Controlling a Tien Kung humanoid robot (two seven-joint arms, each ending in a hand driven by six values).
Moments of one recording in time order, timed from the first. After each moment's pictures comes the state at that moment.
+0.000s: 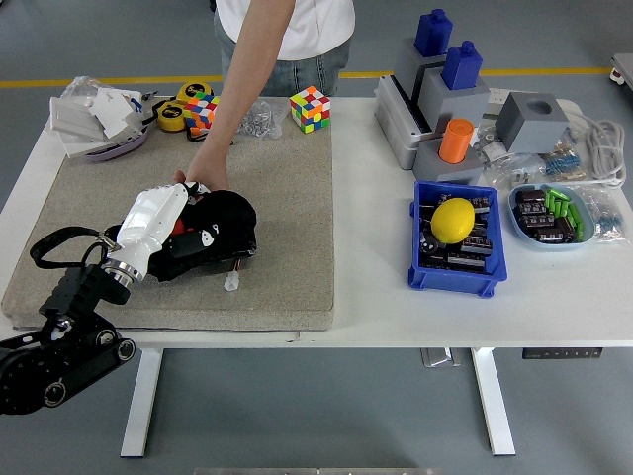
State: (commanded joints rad) left arm -0.52 0.42 -0.51 -1.08 1.65 0.65 0.05; right arm 0.06 -0.45 1.19 0.38 -0.68 -0.15 -0.18
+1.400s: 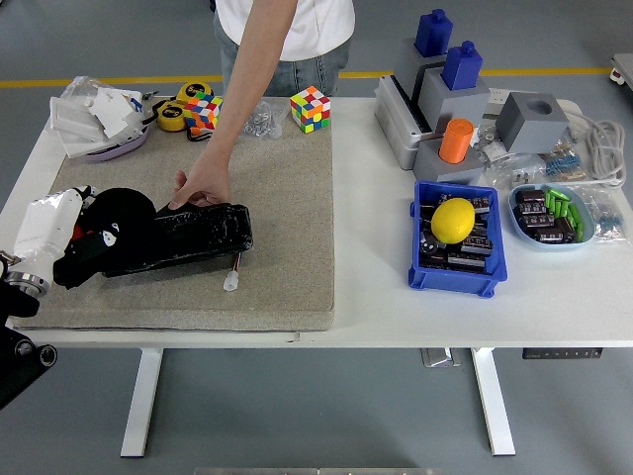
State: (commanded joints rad) left arm -0.34 0.54 -0.78 -1.03 1.71 0.65 0.03; right arm 0.06 -0.44 1.21 0.38 -0.68 -0.15 -0.18
